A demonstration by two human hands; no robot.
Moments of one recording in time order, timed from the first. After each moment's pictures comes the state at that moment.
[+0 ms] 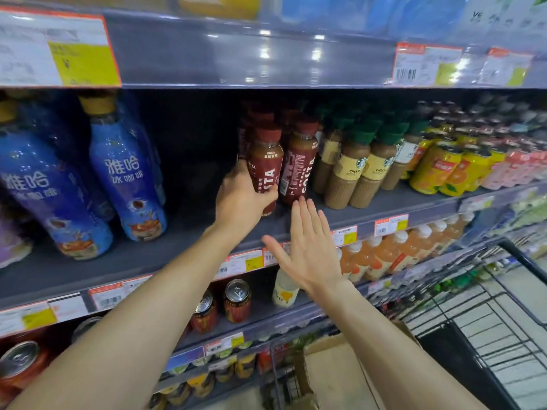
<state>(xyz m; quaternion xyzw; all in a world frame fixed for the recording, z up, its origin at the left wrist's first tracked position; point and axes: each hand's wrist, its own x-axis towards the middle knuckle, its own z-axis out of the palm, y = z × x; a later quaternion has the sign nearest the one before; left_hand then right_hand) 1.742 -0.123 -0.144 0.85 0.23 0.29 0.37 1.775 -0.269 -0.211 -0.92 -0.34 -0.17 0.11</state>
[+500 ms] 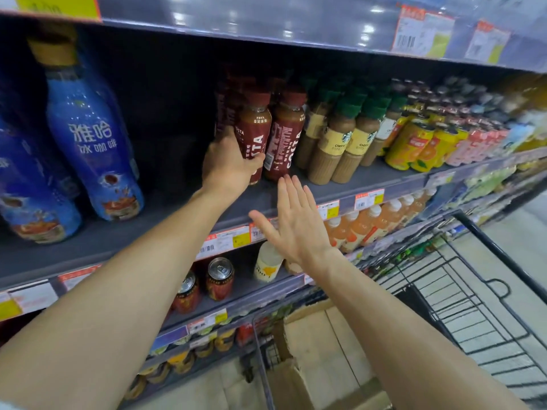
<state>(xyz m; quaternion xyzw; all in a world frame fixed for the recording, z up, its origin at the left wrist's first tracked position) 1.767 -0.109 -0.145 0.85 0.22 0.27 0.39 1.773 -0.267 -0.204 -0.92 -0.34 -0.16 0.06</state>
